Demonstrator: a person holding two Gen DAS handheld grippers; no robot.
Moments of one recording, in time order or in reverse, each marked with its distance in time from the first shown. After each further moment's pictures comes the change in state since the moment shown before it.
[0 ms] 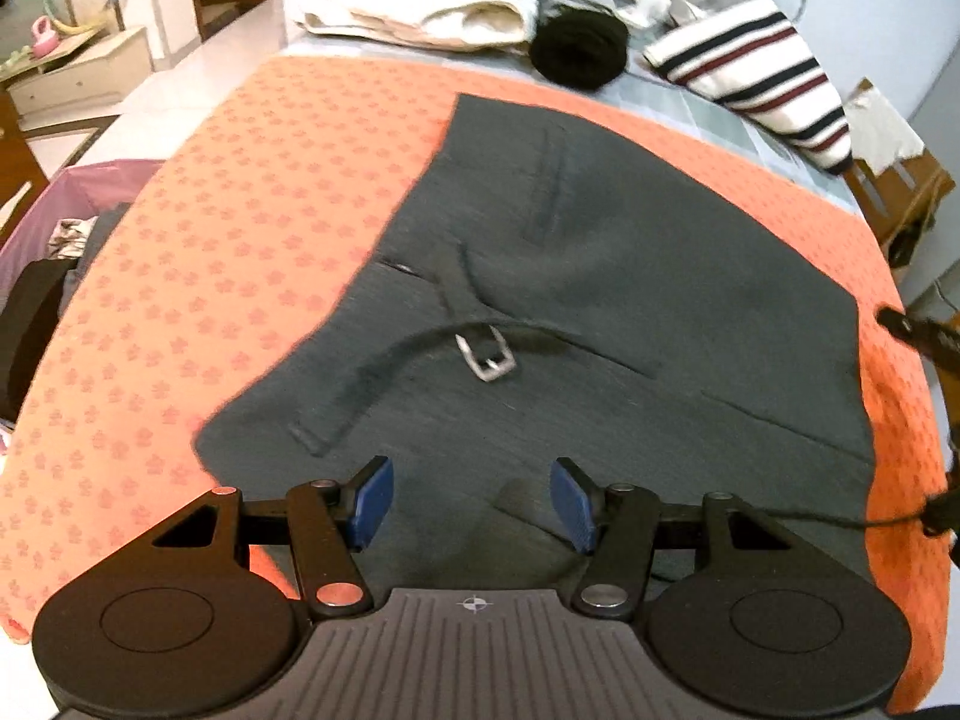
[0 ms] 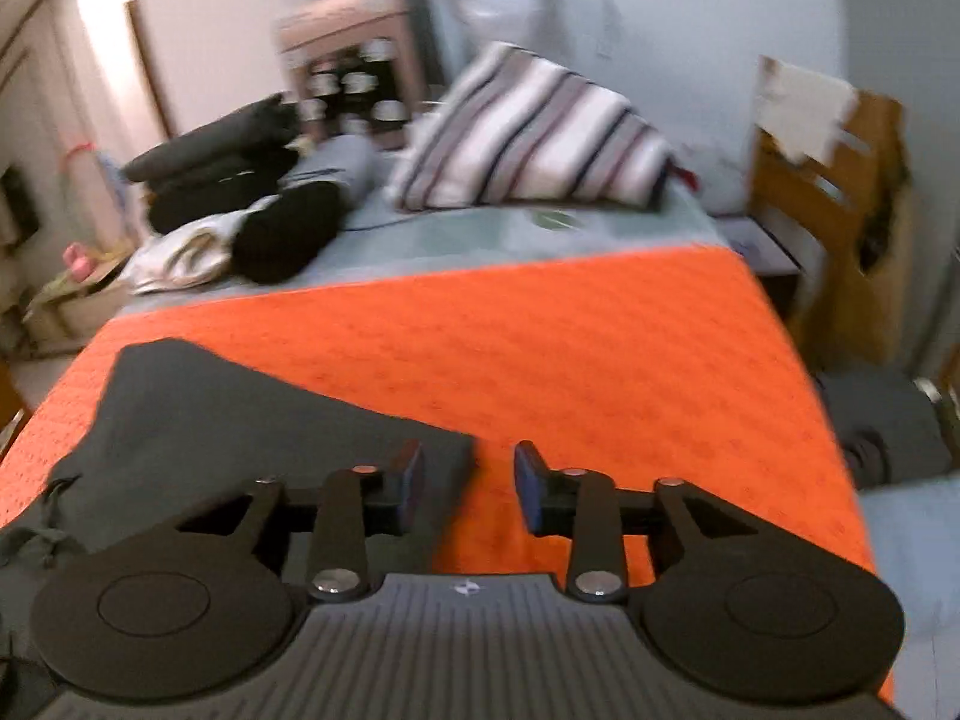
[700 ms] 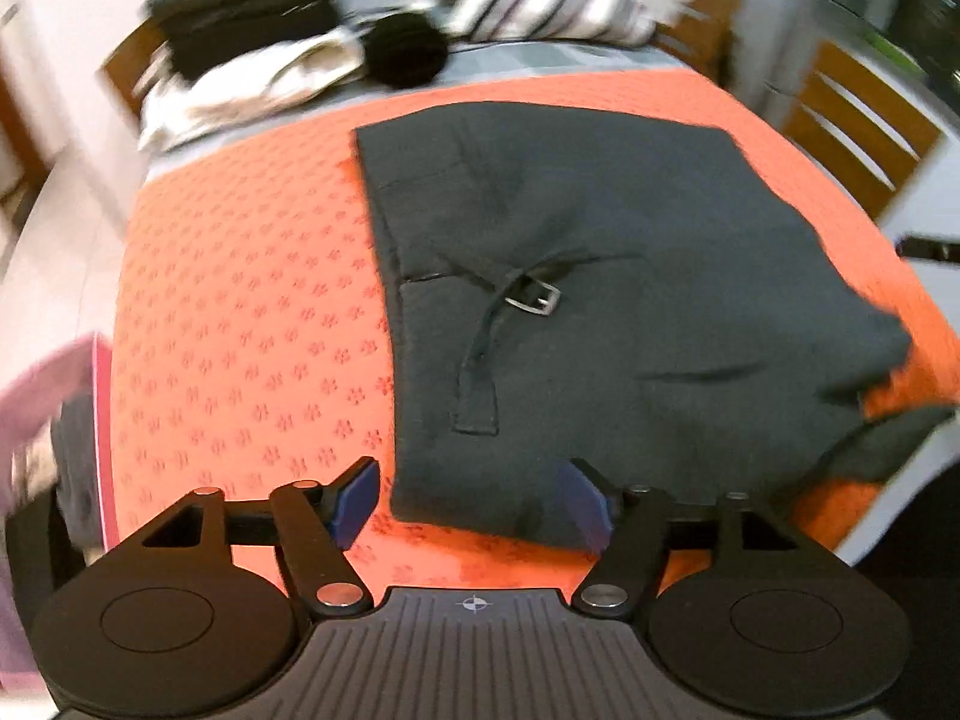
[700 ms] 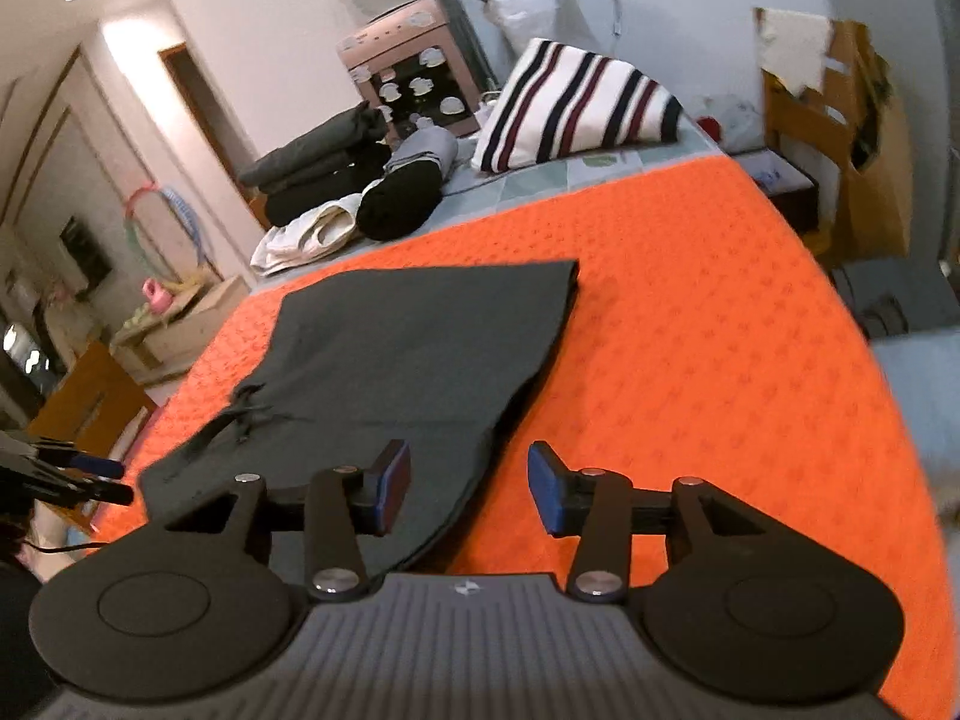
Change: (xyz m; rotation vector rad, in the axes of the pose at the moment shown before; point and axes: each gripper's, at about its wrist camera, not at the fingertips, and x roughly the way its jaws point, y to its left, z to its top) left arm -0.028 0.088 0.000 0.613 -0.021 -0.214; right arm -0.186 0.056 -0.133 0.140 0.015 0.164
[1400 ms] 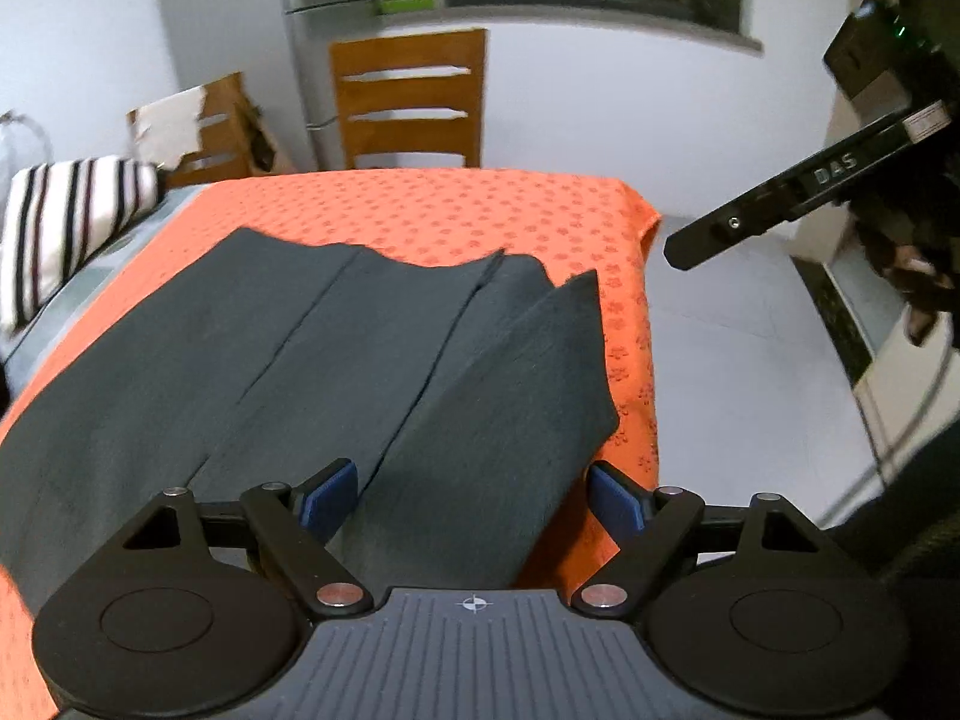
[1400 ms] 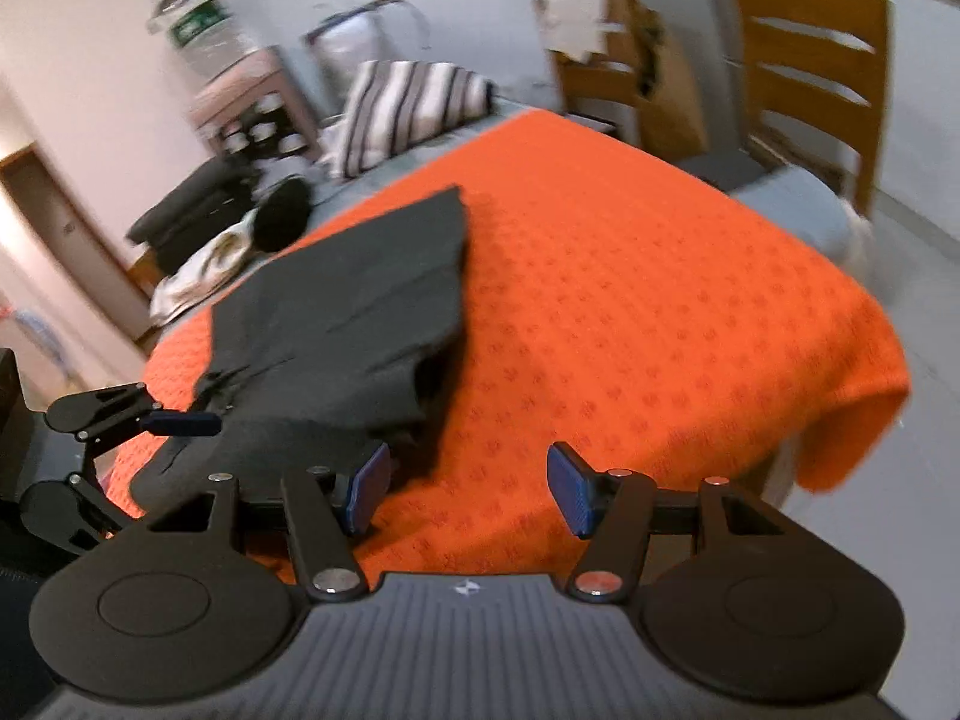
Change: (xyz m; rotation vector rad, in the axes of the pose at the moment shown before) left arm 0.043 -0.138 0.009 0.778 -0.218 -0.467; right arm -0.085 0.094 -0.122 0.320 -0.105 -0.337
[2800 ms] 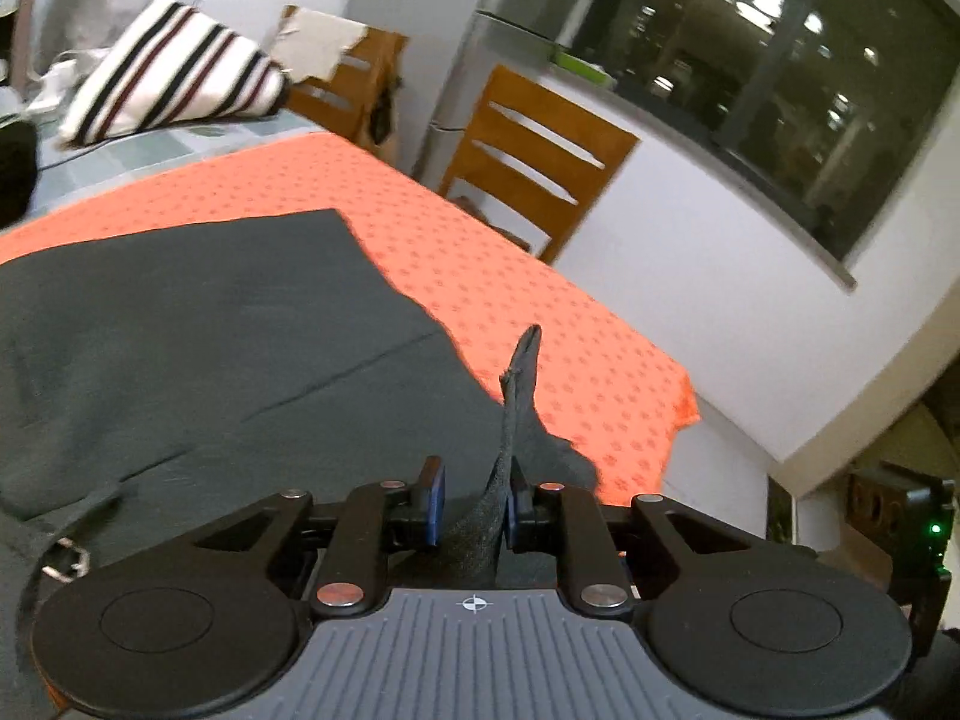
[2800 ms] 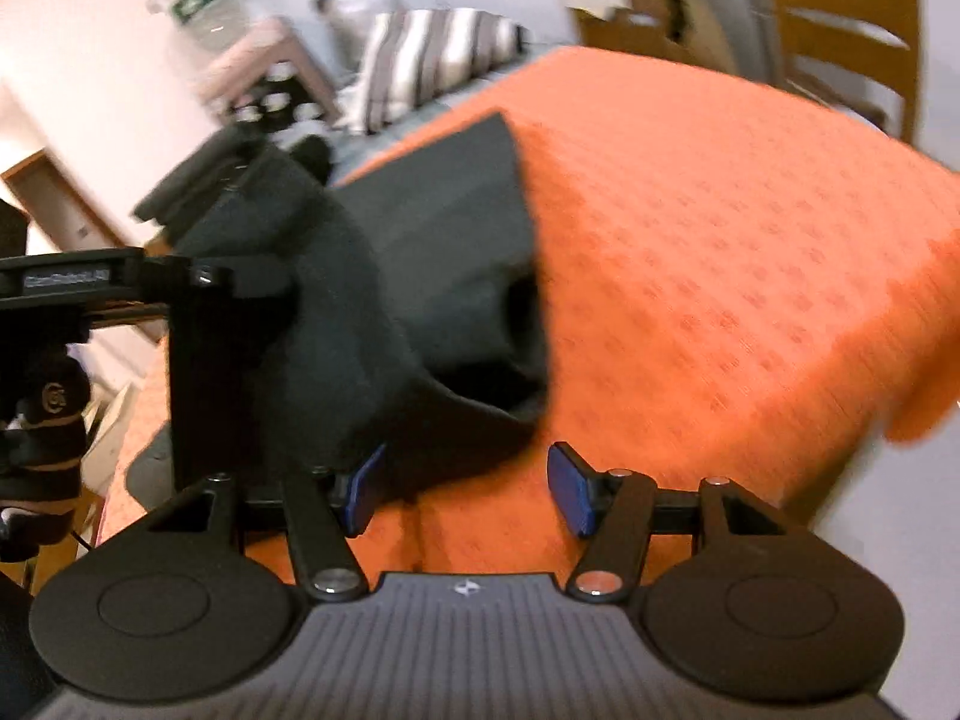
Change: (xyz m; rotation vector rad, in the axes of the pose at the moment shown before) left arm 0.005 0.064 0.037 -0.562 -0.104 -0.084; right arm 0.098 0.034 -0.006 0.041 0.037 0.073
